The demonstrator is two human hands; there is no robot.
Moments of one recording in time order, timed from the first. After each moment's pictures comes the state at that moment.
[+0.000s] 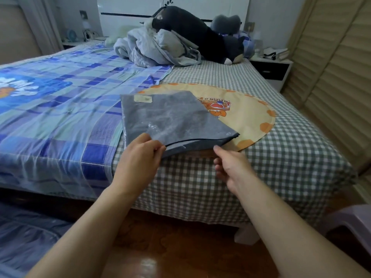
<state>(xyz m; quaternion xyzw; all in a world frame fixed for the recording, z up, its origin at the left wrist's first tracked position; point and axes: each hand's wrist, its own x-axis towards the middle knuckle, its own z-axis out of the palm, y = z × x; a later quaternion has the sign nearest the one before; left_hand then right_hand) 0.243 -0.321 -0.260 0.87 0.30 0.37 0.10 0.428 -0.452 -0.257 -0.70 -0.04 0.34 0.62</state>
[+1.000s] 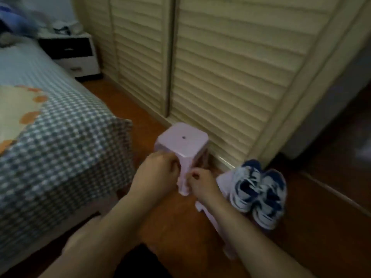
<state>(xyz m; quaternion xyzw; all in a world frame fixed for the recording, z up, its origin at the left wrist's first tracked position) 0.454 -0.735 -0.264 0.95 -0.11 0.13 0.27 0.460 -0.898 -0.307 -0.87 0.03 0.10 0.48</state>
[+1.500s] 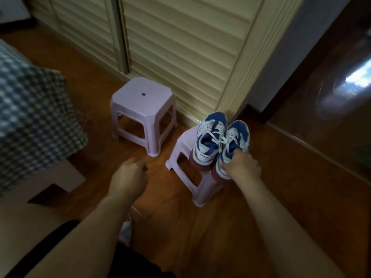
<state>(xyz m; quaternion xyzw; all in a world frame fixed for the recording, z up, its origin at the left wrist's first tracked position) 0.425 -0.818 -0.412 0.98 -0.04 -0.05 0.19 0.413 -1.119 -0.365 -0.95 0.29 0.11 0.10</state>
